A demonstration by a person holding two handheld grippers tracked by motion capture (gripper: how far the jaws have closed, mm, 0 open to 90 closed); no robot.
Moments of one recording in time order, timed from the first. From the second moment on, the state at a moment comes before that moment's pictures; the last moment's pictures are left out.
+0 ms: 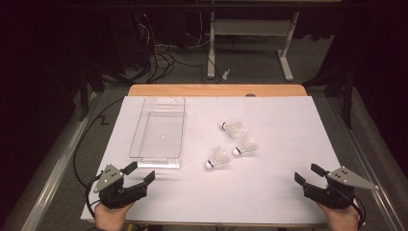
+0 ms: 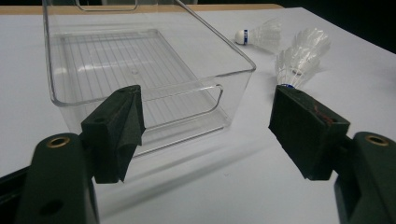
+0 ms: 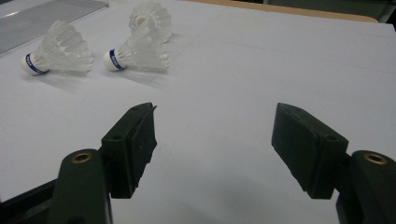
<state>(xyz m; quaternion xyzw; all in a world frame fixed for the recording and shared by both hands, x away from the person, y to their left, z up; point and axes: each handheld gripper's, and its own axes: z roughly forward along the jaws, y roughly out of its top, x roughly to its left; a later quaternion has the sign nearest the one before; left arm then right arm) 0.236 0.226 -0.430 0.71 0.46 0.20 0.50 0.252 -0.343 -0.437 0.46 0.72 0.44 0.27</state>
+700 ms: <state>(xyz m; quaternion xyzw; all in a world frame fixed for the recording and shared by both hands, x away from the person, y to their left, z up) 0.242 0.219 -0.421 0.71 0.44 0.20 0.51 0.252 -0.342 -0.438 0.46 0.72 0.44 0.27</state>
